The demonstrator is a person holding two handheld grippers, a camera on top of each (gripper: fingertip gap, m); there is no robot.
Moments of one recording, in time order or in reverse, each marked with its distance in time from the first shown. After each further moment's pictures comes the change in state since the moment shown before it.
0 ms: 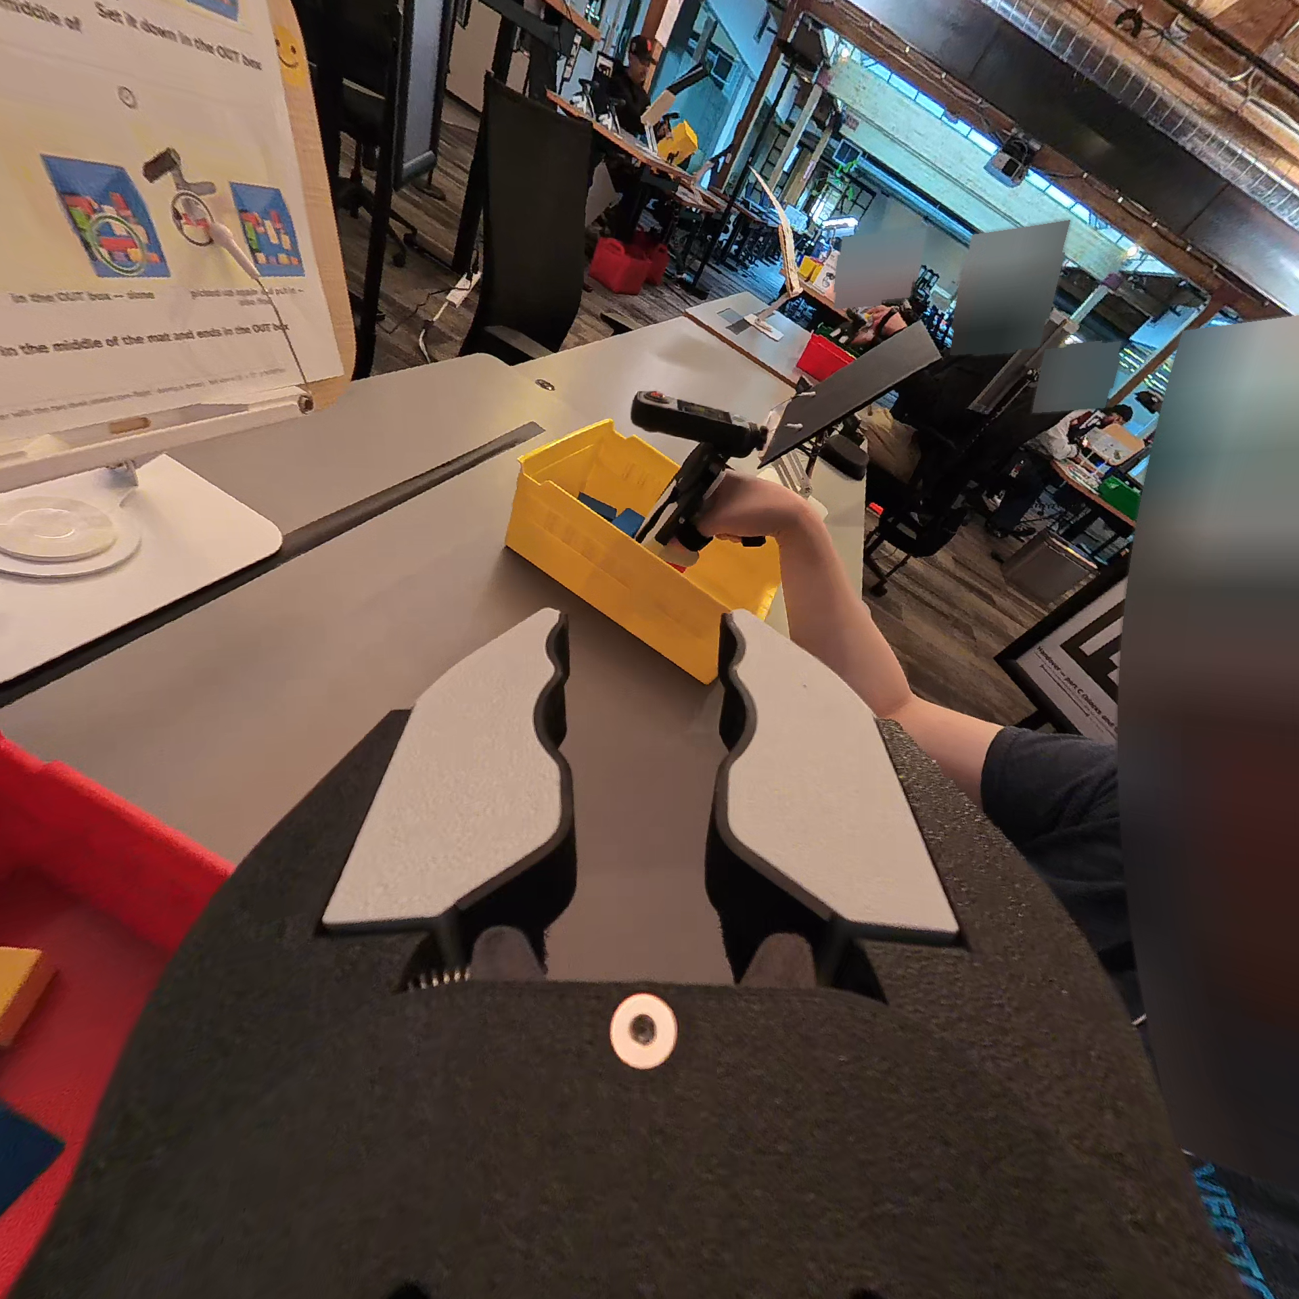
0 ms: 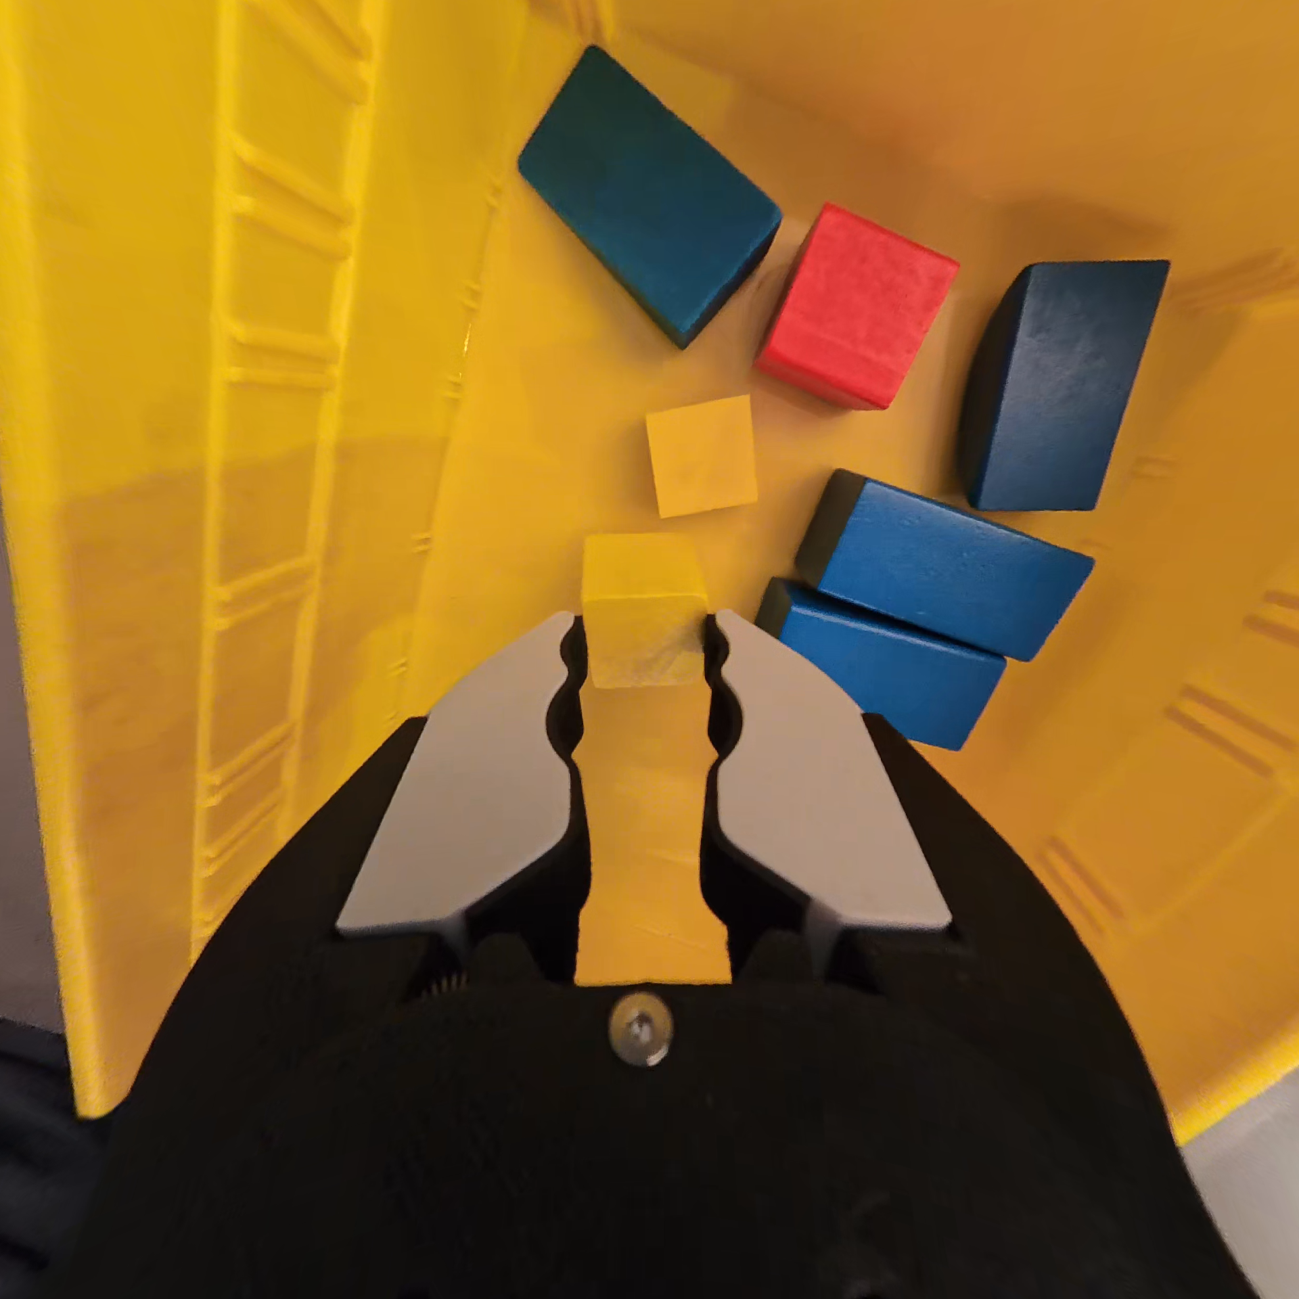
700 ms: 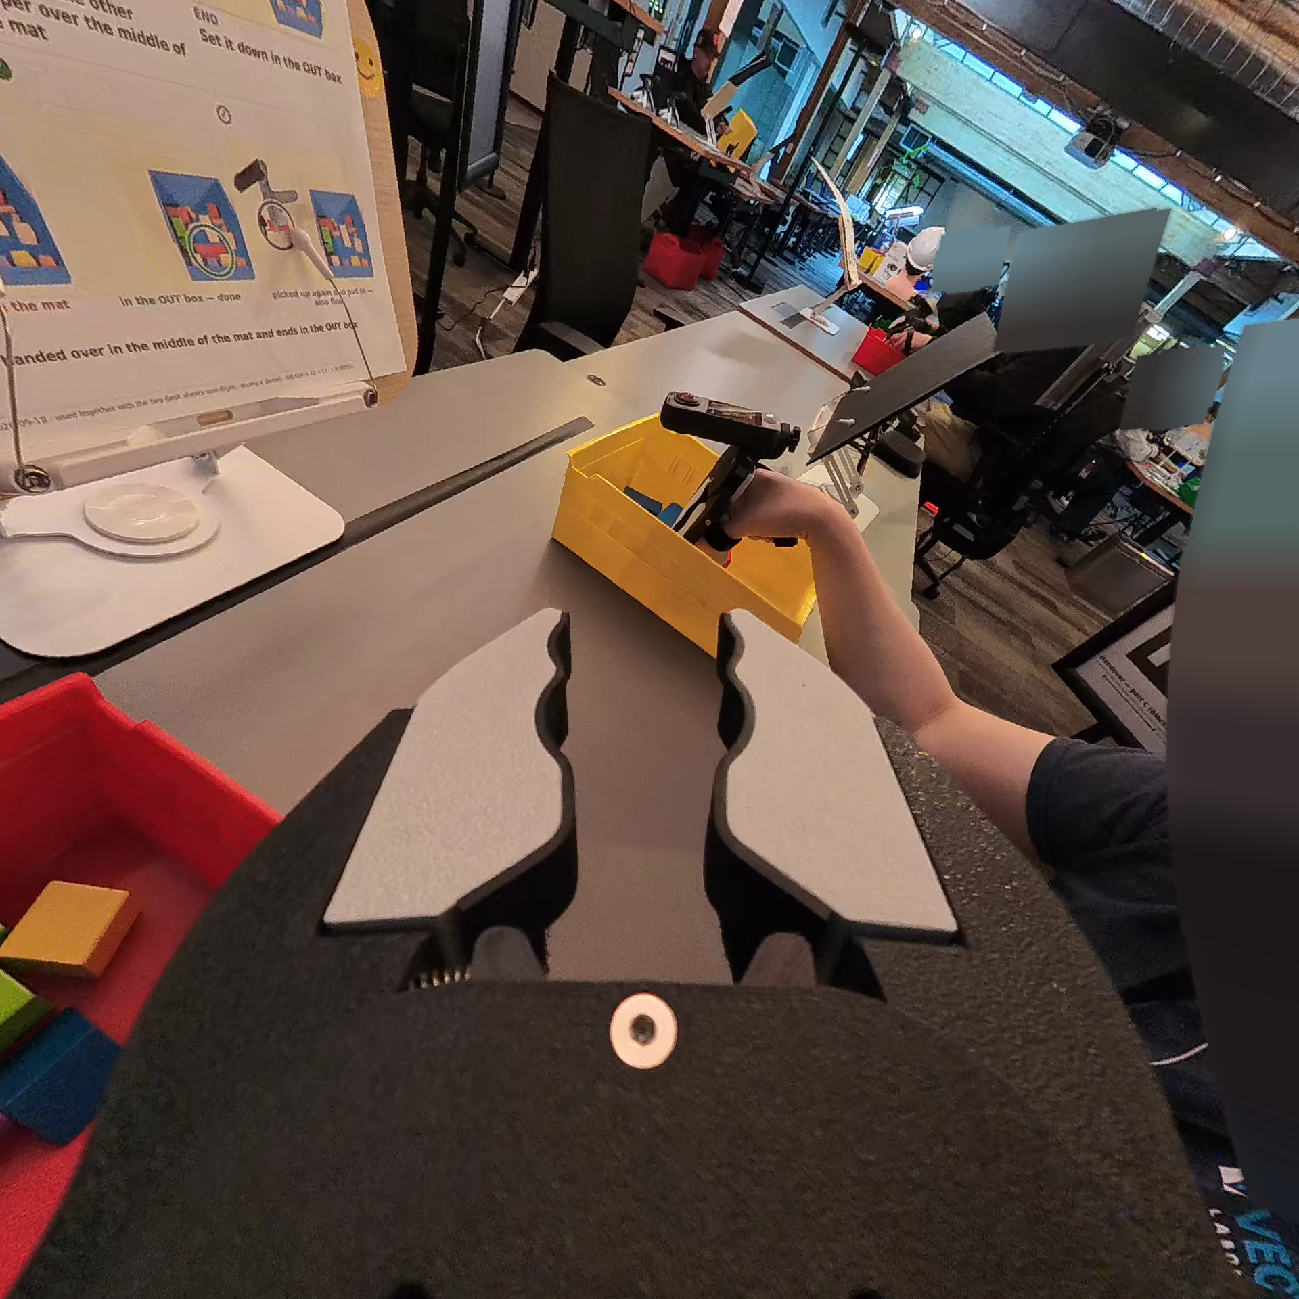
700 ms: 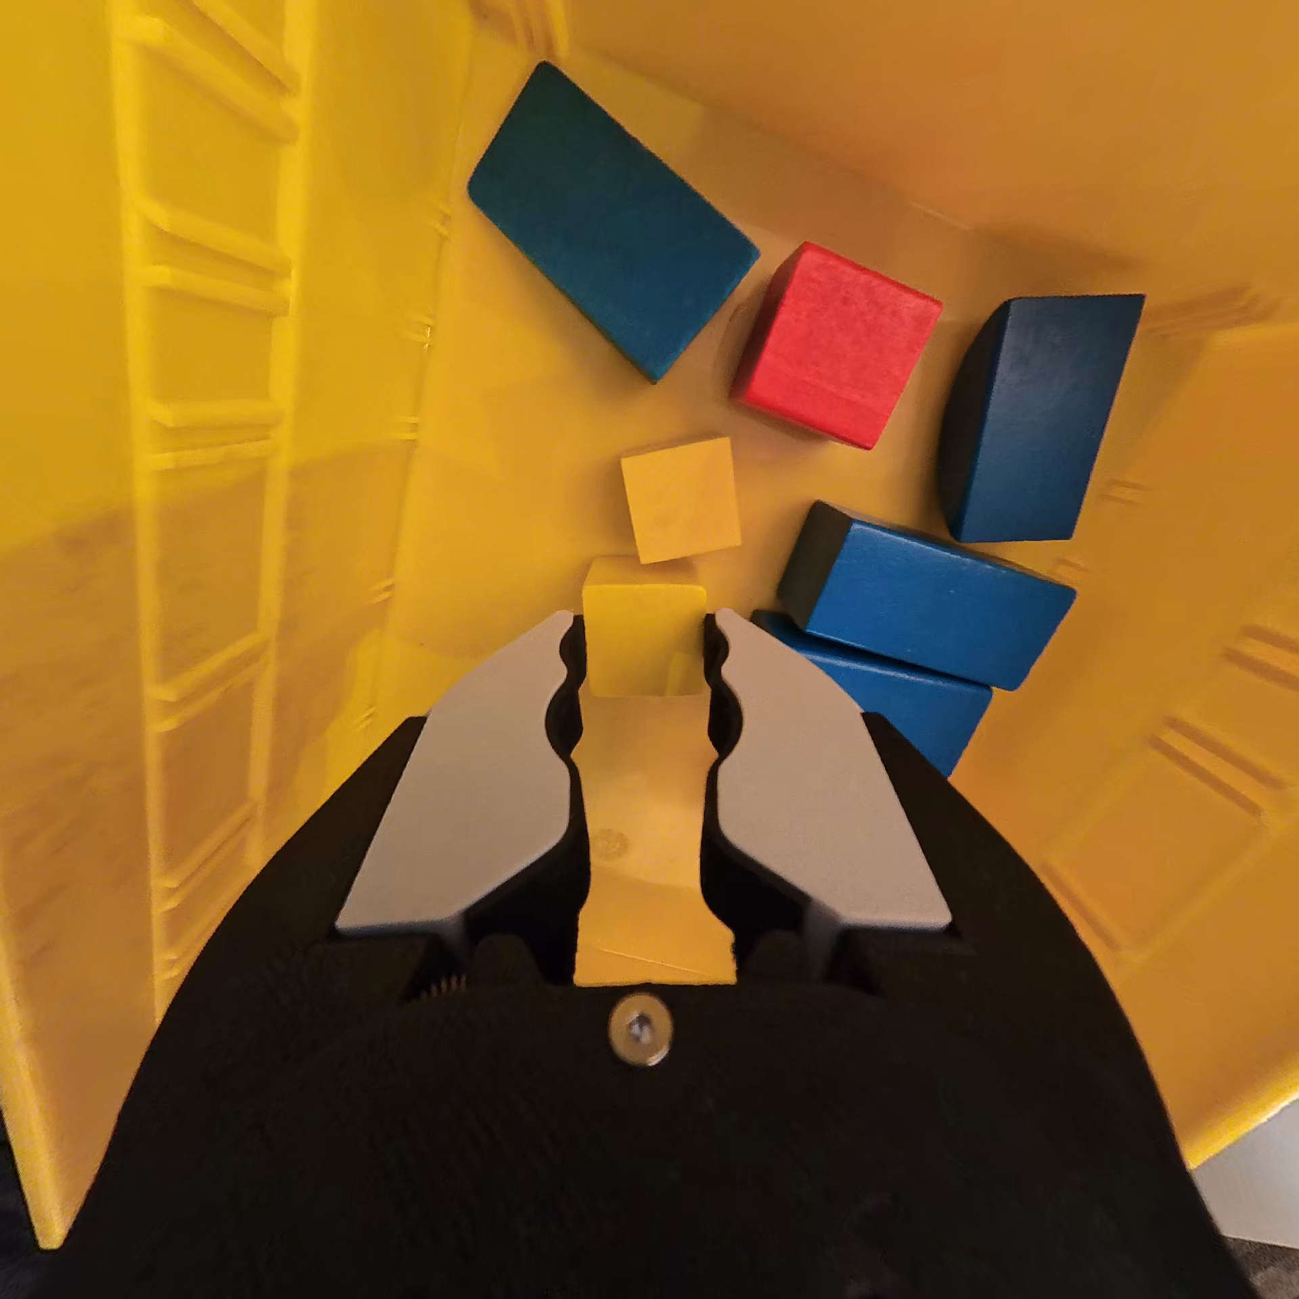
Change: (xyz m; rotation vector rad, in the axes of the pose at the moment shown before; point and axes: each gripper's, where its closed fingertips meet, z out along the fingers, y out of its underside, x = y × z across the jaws) left arm -0.010 0.002 -0.007 -0.008 -0.081 0.013; right arm 0.006 -0.007 0.012 -0.022 0.080 0.009
